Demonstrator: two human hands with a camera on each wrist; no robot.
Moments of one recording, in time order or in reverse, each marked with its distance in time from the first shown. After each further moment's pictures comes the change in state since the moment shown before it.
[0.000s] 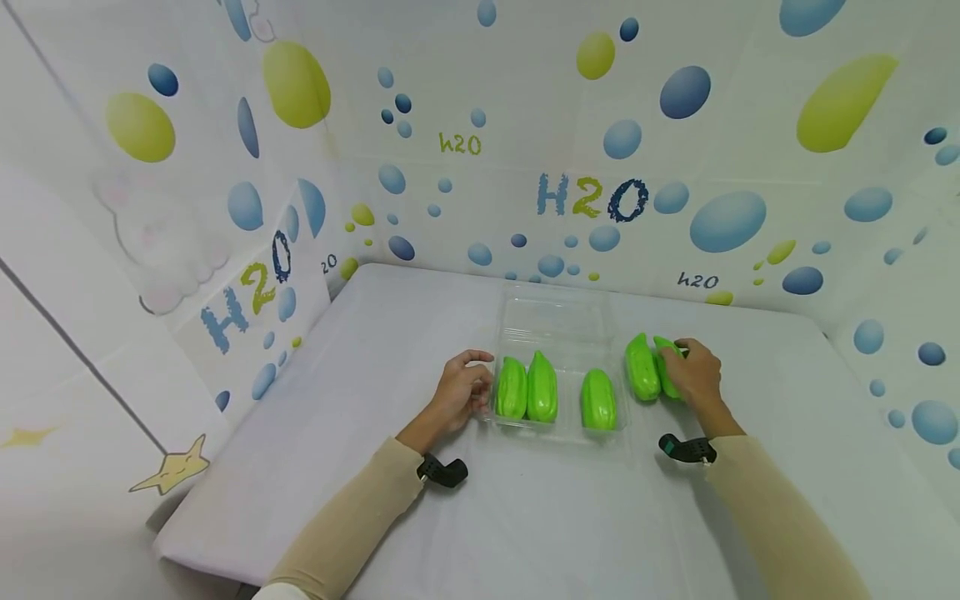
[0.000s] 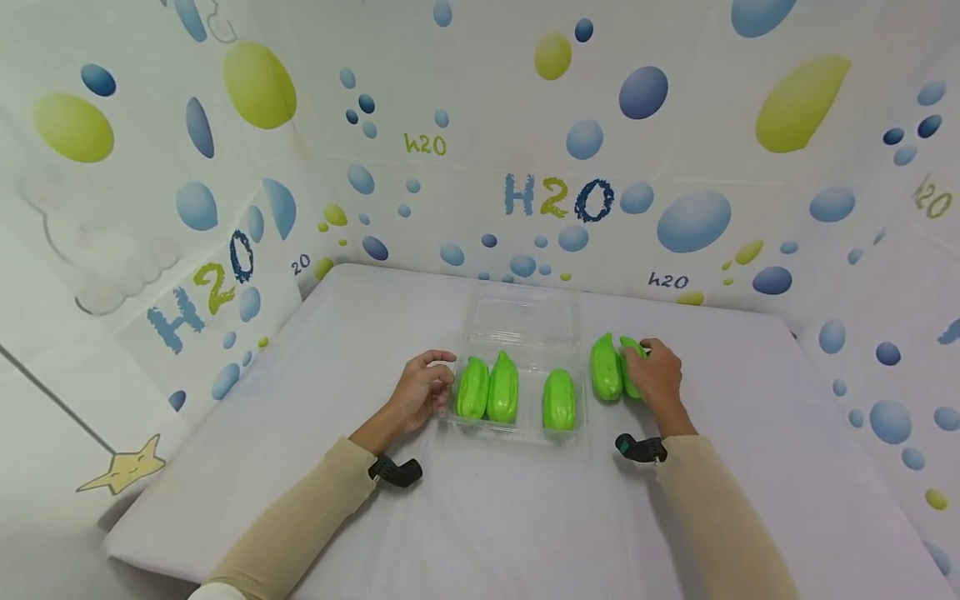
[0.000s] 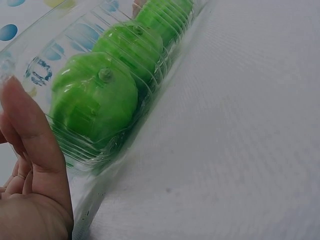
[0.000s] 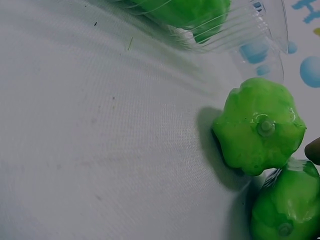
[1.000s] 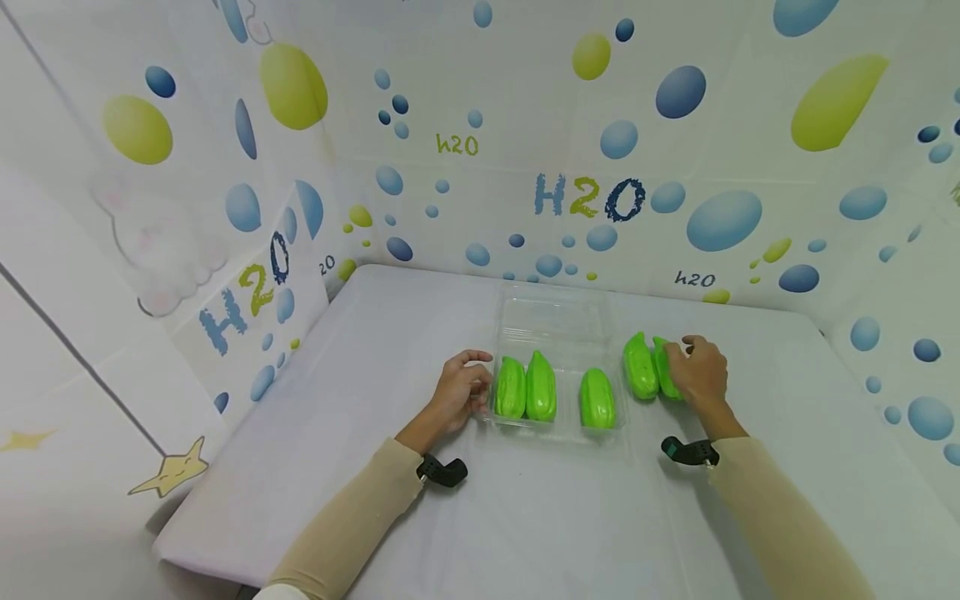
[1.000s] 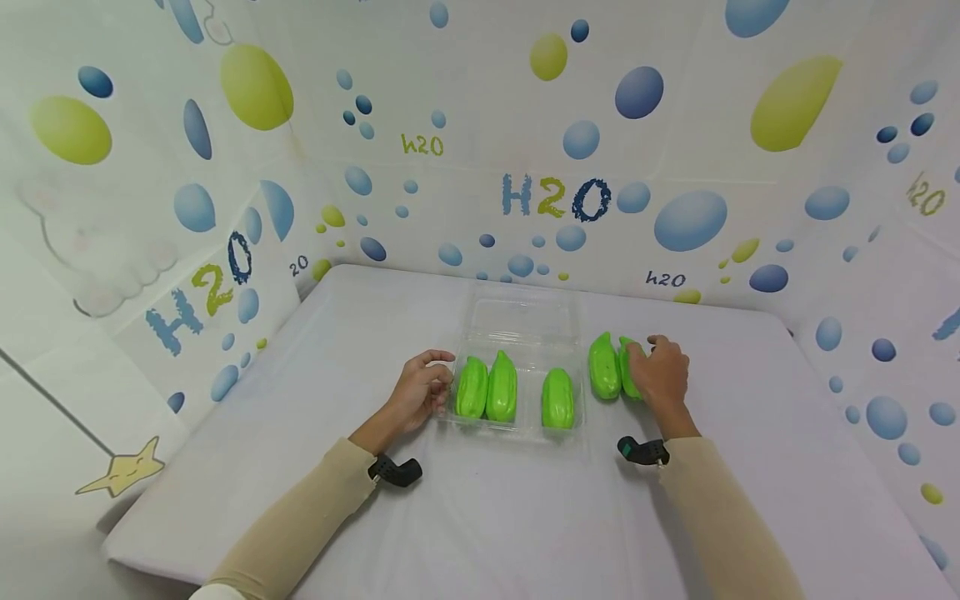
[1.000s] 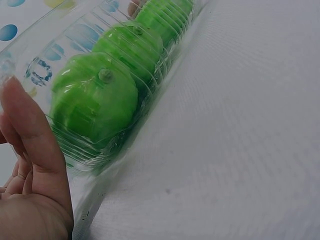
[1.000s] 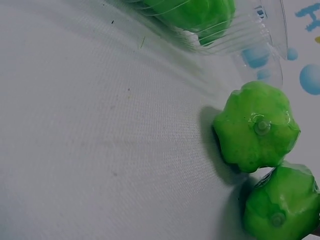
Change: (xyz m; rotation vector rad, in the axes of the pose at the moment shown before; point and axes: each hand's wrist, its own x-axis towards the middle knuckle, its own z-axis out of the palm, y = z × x) left_hand -0.001 0.002 0.000 0.011 -0.016 0.010; right_hand -0.009 -0.002 -0.005 -0.040 0.115 -0.038
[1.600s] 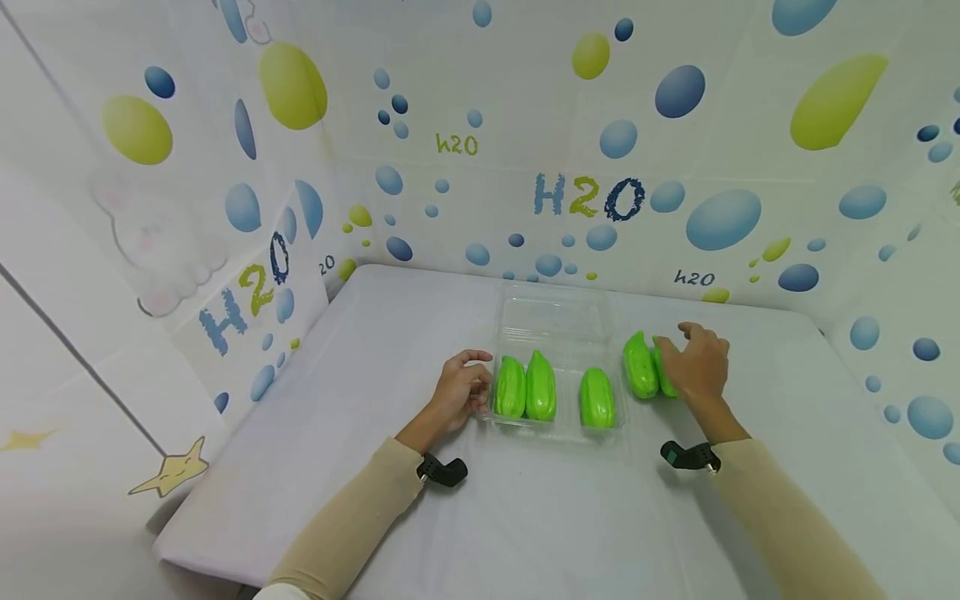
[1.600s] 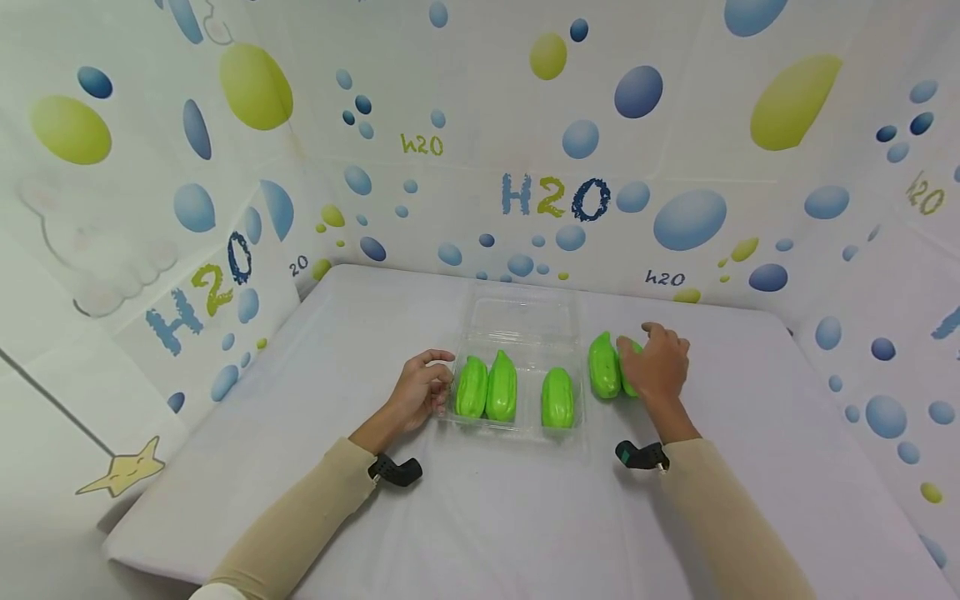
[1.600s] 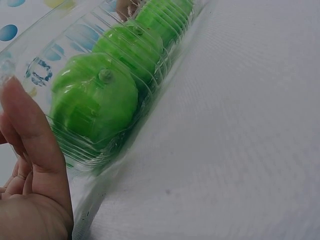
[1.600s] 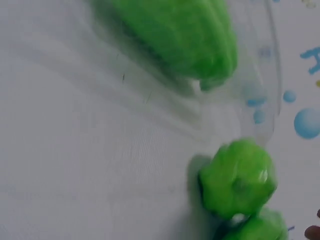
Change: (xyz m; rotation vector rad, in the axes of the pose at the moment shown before) left_hand 0.000 0.001 0.000 0.004 -0.006 -0.014; right_hand -0.010 -0.020 -0.004 -0.001 0.148 -0.126
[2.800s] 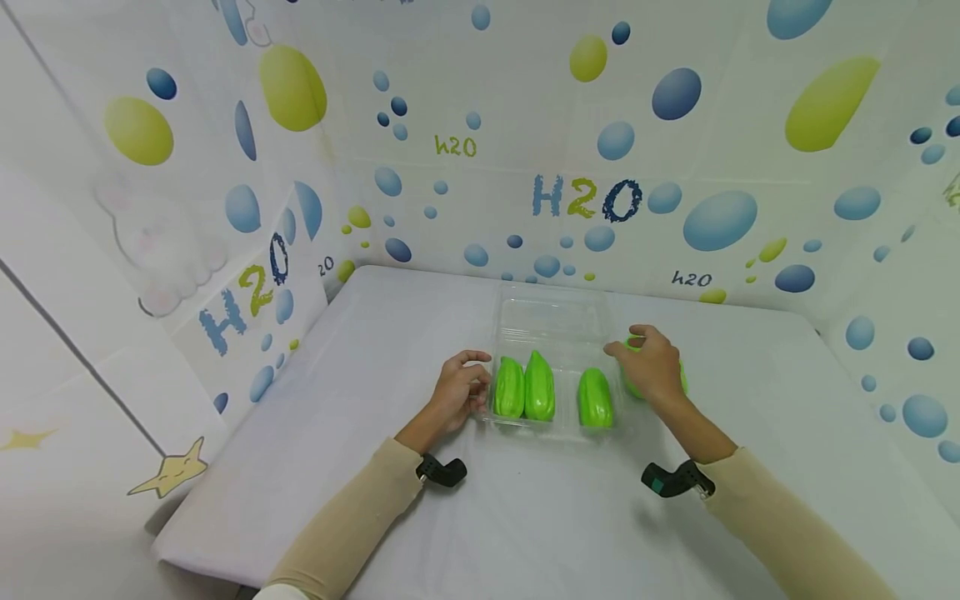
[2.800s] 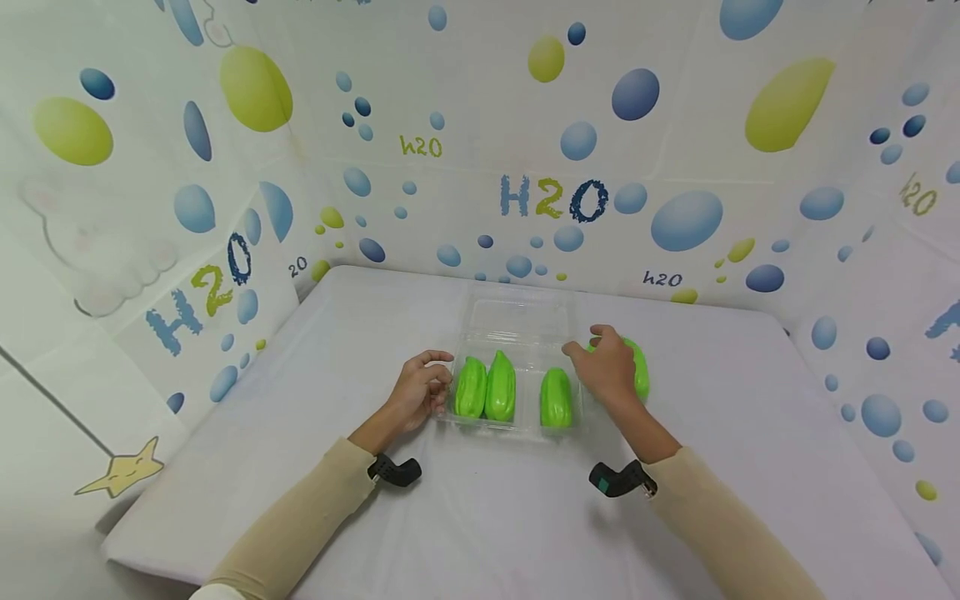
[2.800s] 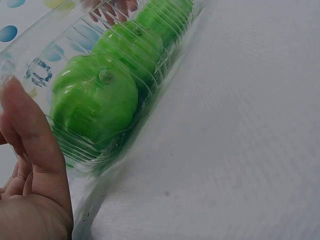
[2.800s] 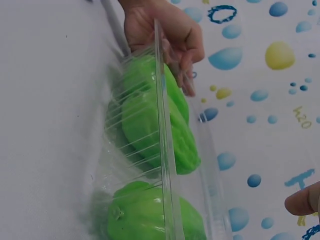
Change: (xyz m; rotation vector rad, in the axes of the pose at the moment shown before) left_hand 0.000 0.001 0.000 -0.010 0.005 -0.012; right_hand -0.042 -0.088 -0.014 0.187 -0.296 0.096
